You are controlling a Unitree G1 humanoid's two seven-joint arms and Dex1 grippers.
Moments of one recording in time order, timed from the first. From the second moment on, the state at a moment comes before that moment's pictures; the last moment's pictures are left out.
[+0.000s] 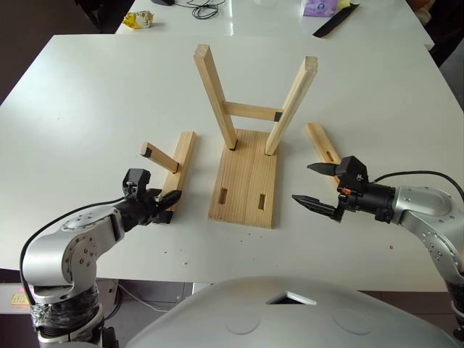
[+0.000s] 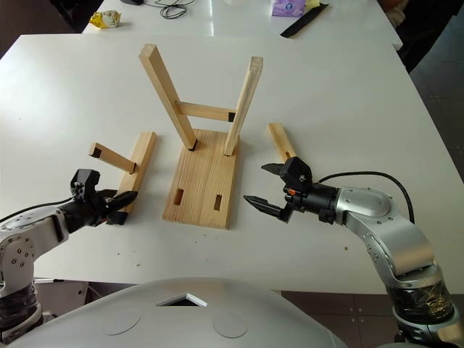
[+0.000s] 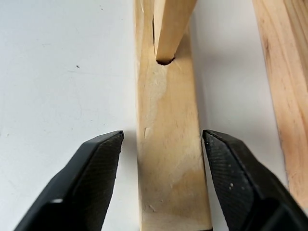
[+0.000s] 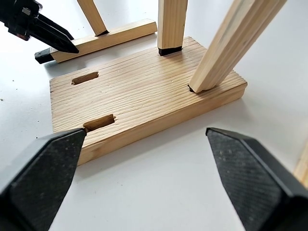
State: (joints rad) left arm 0.23 0.47 0.37 -0.64 -0.55 1.38 -0.36; right arm 0.18 -0.75 0.00 -0.61 0.51 0.67 0.80
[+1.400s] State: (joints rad) left arm -0.59 0.59 0.62 -0.28 -1.19 1.06 -0.60; right arm -0.03 -0.76 -0.12 -0.45 0.74 0.73 0.94
